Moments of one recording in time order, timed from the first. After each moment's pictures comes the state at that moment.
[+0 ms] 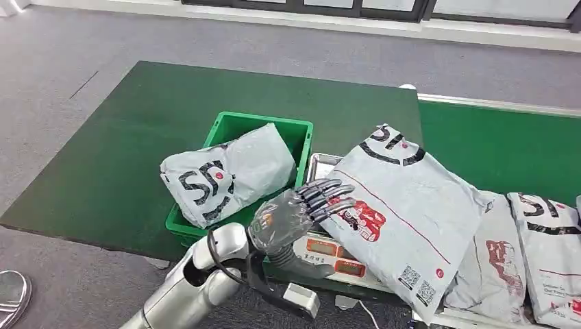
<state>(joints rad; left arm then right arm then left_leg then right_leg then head) -0.33 -0.07 -0.61 -1.39 -0.86 0.10 -0.39 0.22 0.27 -0.80 -2.14 0.61 -0.63 -0.49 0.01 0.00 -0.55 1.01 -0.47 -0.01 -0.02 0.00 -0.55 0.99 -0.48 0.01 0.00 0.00</state>
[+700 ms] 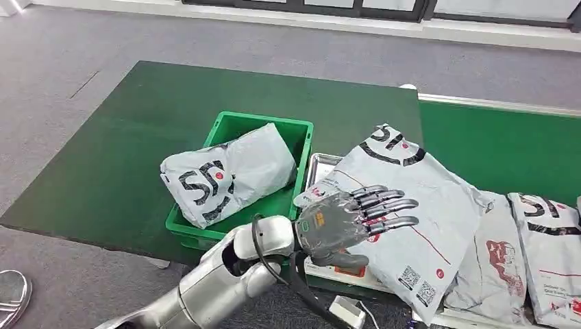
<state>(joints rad) -0.50 -0.19 -0.77 -1.22 -0.89 0.08 -0.40 0.13 0.13 -0.82 -1.96 0.60 -0.65 -0.36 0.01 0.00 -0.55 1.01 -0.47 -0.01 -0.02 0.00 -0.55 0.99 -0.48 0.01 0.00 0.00</state>
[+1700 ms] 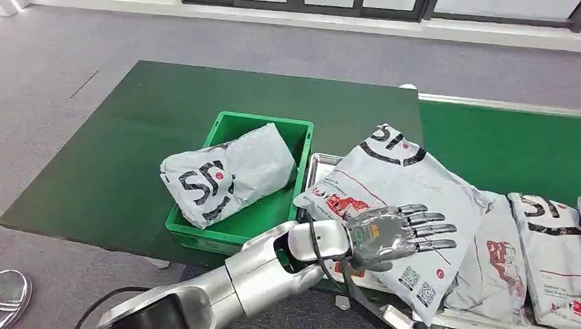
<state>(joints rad) -0.70 -0.36 -0.94 -0.80 -1.01 0.15 -0.31 0.12 0.09 -0.82 -1.92 0.61 -0.66 -0.37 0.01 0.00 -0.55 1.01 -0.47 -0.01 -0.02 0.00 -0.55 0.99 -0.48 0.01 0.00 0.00</state>
